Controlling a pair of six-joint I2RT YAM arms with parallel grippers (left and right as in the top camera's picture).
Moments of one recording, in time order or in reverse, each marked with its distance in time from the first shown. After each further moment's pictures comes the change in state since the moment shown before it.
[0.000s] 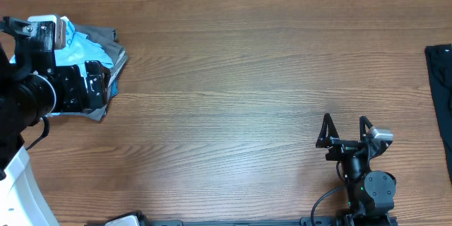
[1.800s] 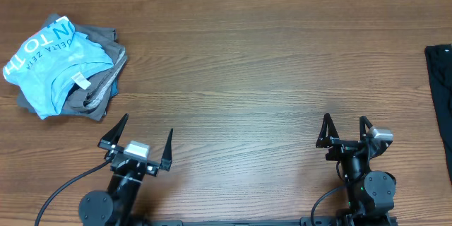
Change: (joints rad) left arm -0.283 -1.385 -1.950 1.485 0.008 0.024; right arm 0.000 0.000 -0.001 0.002 0.000 0.000
